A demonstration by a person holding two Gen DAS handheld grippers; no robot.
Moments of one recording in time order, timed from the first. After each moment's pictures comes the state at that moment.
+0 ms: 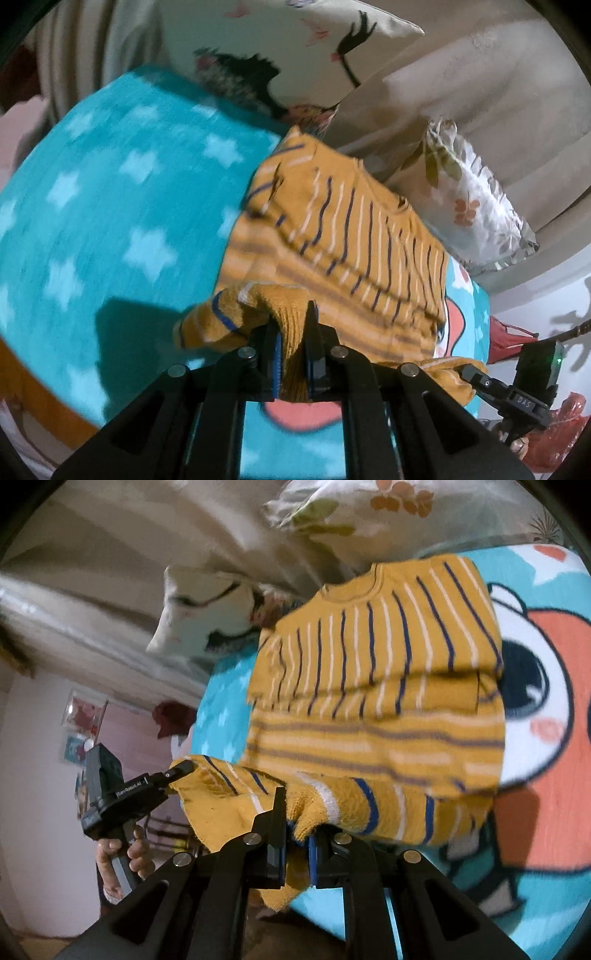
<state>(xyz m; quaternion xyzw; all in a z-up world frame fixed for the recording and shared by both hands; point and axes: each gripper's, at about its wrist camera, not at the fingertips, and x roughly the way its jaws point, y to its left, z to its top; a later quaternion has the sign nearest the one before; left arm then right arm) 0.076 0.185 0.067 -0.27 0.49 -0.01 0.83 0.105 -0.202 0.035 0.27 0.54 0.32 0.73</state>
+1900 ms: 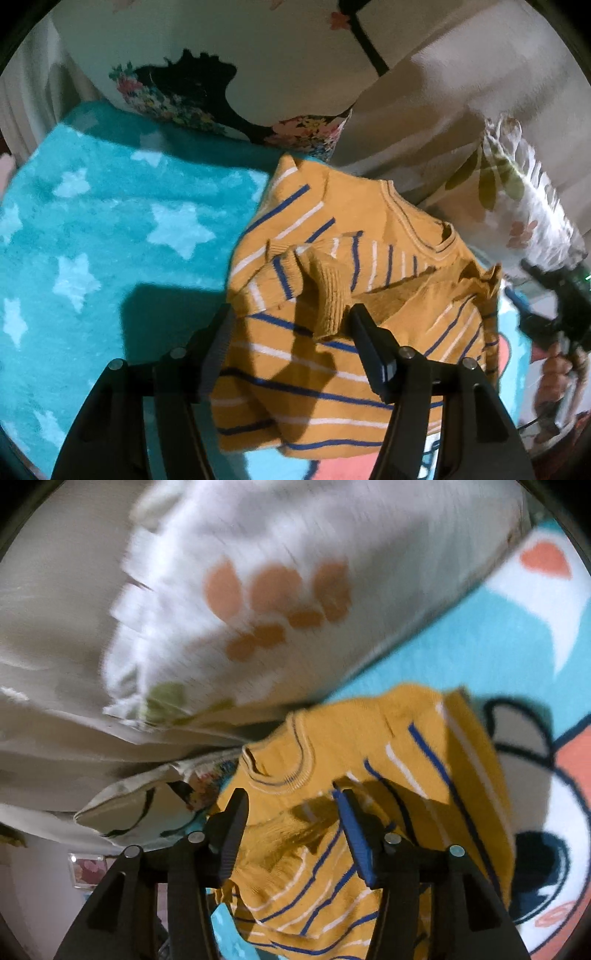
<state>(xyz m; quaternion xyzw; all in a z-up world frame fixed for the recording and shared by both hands) 0.210 0.168 0.028 -0.19 0.52 0.00 0.83 0.303 -0.240 0.010 0.43 0.50 0.12 0.74</state>
